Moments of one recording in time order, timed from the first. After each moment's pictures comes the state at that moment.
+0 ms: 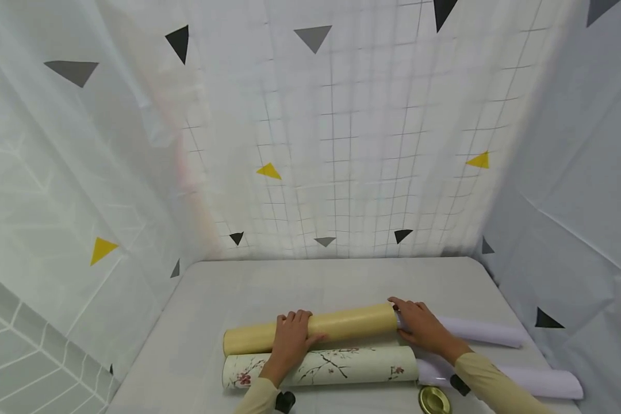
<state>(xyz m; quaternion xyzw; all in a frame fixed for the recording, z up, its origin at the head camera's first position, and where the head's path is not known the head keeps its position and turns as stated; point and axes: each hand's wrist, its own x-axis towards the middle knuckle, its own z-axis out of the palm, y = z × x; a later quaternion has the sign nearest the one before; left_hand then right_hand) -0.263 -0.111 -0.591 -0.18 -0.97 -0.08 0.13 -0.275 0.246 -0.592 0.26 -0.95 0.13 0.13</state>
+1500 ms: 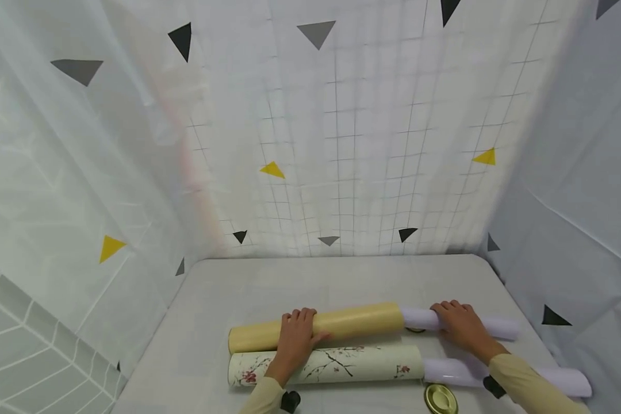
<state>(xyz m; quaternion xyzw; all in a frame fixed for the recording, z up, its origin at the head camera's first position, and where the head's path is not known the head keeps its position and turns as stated) -0.266 -0.105 -0.596 -0.17 -0.97 -0.05 0.17 -0.276 0.312 -0.594 0.18 -0.97 0.04 0.14</state>
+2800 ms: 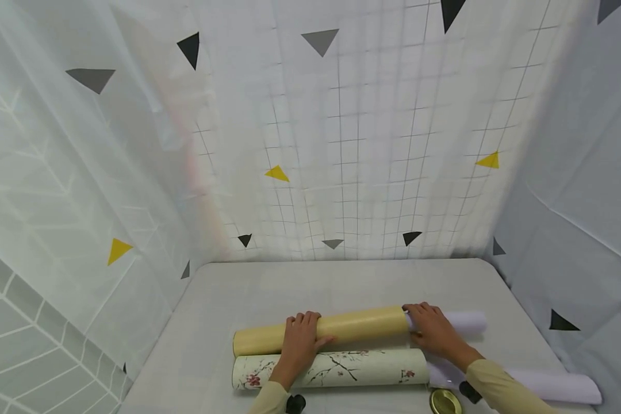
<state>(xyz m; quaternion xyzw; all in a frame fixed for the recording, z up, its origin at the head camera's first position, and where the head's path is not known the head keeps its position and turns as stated) -0.266 -0.106 -0.596 -0.17 -0.97 -0.07 0.14 -0.282 0.249 -0.599 0.23 -0.95 0.12 0.17</state>
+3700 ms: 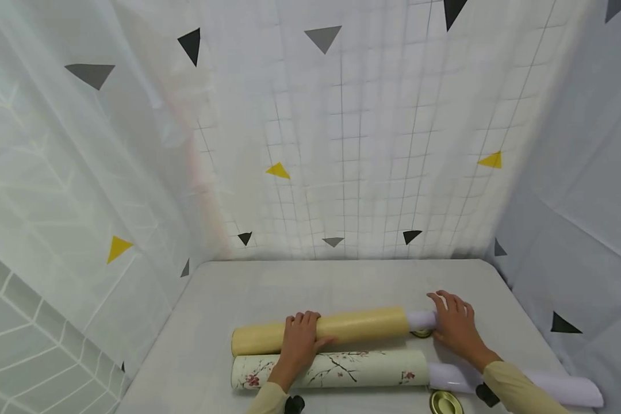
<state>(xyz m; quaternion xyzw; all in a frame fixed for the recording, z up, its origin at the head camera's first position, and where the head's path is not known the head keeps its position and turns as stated) -0.265 -0.108 -0.595 -0.18 -0.97 -0.06 0.16 -0.280 0.286 -0.605 0.14 -0.96 0.11 0.22</state>
